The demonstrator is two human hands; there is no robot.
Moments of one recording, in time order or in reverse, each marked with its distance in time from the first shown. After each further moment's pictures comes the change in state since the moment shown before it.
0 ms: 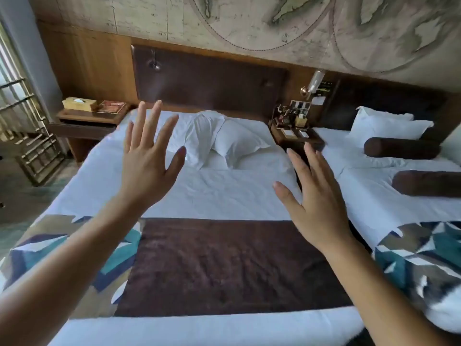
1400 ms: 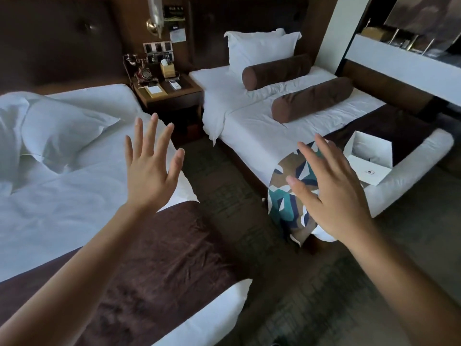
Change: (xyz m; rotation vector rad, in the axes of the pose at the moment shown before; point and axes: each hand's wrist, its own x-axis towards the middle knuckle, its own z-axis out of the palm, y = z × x) left_hand 0.079 0.526 0.475 -0.308 -0.352 0.089; right_hand -0.077 0.631 -0.146 -0.277 -0.023 0.423
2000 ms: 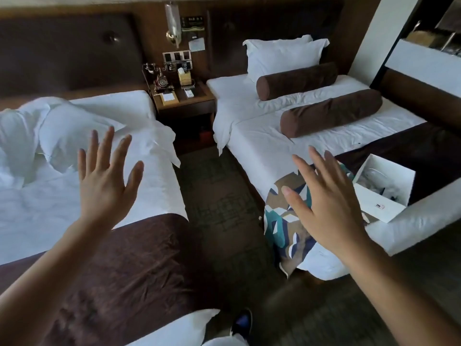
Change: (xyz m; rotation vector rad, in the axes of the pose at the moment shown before) left_hand 0.040 0.115 0.061 0.276 0.061 -0.142; right_hand 0.088 0.218 0.002 0.025 -0.021 -0.128
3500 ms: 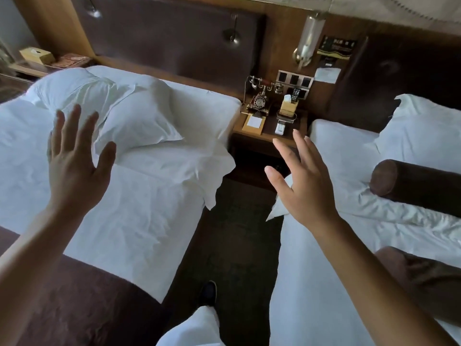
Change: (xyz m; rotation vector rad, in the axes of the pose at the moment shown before) left_hand 0.342 -0.077 0.241 0.284 0.288 -0.570; right_hand 0.679 0.019 0.282 0.450 -0.088 -0.642
